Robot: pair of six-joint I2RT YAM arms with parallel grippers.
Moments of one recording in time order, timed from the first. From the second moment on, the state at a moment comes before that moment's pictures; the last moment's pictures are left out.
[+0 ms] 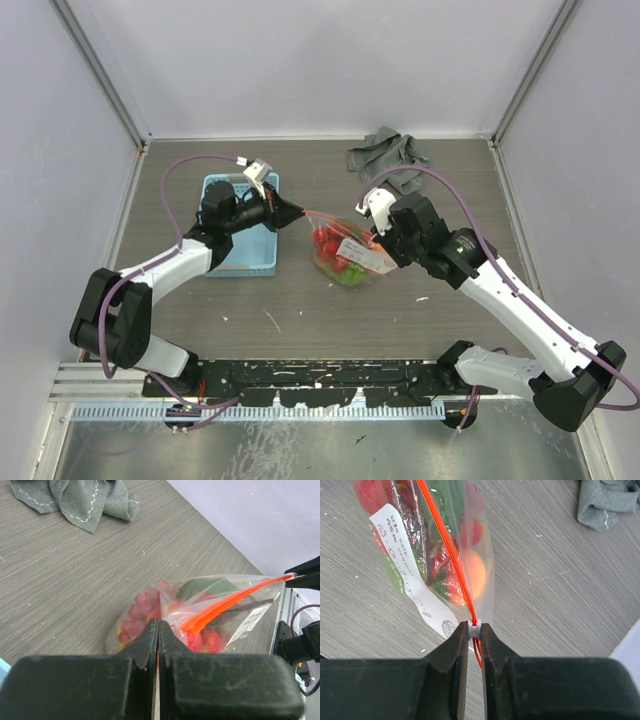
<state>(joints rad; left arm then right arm) -0.39 1.45 0.81 0.51 0.64 -0.38 0.66 1.08 1.13 -0.83 0.16 -0.23</state>
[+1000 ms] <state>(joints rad) -0.51 1.37 0.88 0.35 0.79 -0.05 0.65 1.04 1.12 -0.89 0.15 -0.22</state>
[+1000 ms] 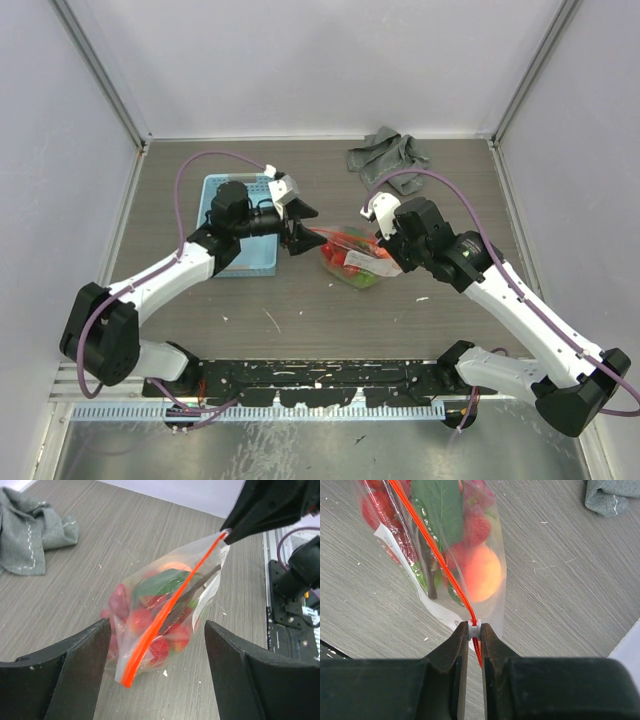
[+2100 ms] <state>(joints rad) -0.77 1.54 1.12 -0.02 0.68 0.54 0.65 1.04 1.11 -0.88 0.11 -0.22</state>
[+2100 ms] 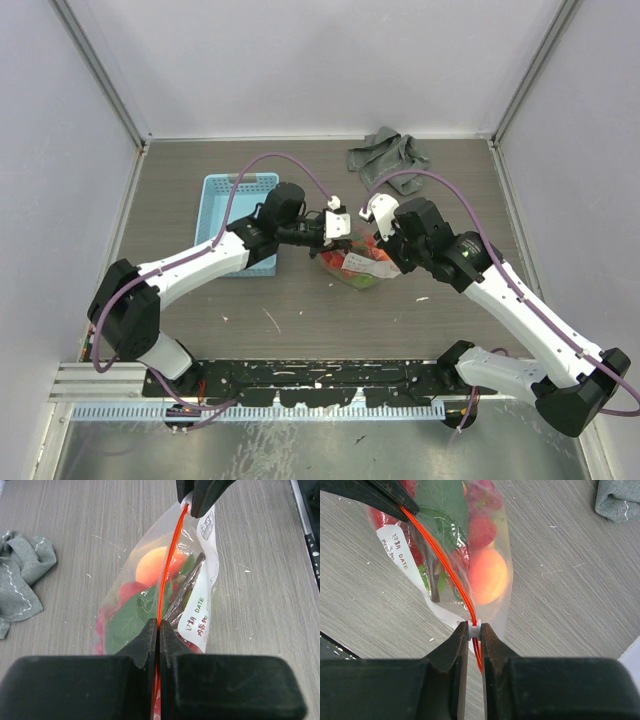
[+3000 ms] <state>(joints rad) -0.73 1.52 1.08 0.05 0.44 0.47 0.65 0.99 1.06 -0.85 0.23 -0.23</state>
